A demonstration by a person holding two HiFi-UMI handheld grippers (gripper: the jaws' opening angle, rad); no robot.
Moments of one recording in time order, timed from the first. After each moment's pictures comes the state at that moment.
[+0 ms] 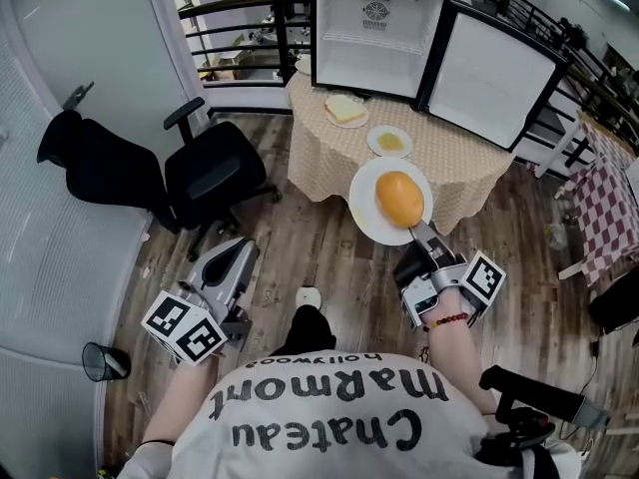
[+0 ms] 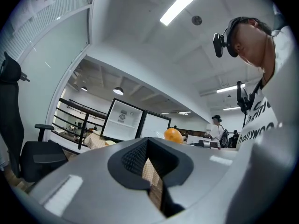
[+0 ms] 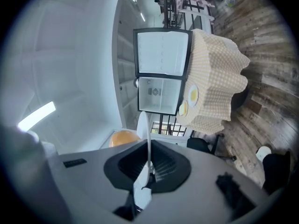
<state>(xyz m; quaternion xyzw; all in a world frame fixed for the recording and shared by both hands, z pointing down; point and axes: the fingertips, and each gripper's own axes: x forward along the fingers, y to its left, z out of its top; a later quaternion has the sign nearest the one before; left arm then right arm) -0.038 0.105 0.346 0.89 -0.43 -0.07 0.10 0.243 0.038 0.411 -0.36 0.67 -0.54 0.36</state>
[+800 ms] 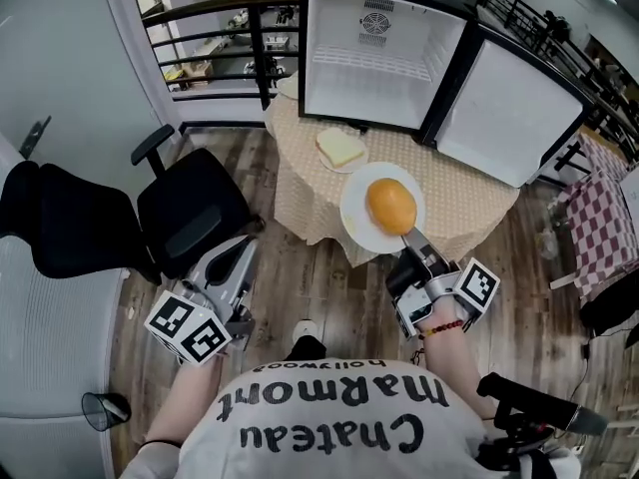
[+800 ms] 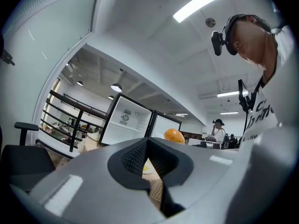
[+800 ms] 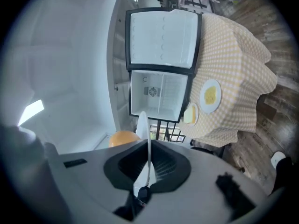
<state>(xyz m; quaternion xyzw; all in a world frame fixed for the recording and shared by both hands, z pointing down) -0.057 -0.118 0.348 0.91 -0.39 -0.08 0.12 0.207 -0.149 0.405 -0.38 0.66 -0.53 0.36</state>
